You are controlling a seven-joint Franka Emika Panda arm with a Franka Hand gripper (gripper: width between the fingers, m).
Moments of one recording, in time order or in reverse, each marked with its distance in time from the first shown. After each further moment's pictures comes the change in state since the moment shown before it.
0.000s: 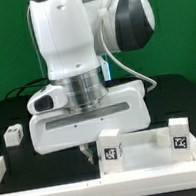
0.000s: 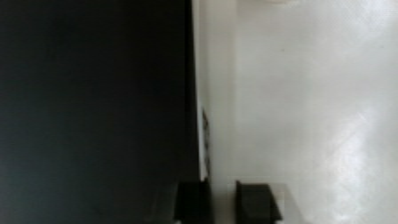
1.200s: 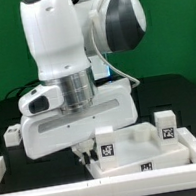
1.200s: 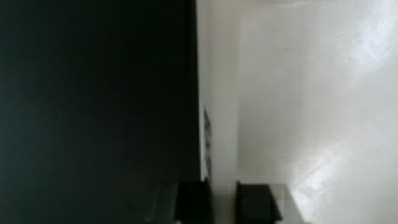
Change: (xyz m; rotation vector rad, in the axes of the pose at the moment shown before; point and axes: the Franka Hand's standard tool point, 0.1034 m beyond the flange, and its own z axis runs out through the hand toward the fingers) arm -0.006 0.022 -0.002 -0.011 0.003 -0.330
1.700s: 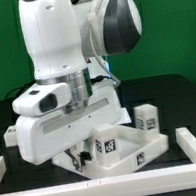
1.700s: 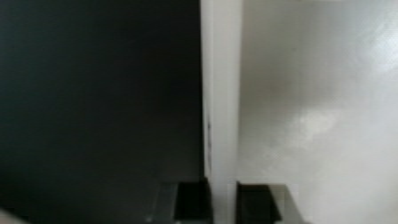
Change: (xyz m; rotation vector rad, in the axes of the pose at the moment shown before) arm 0.001 0.012 -0.003 -0.046 -0.028 -0.496
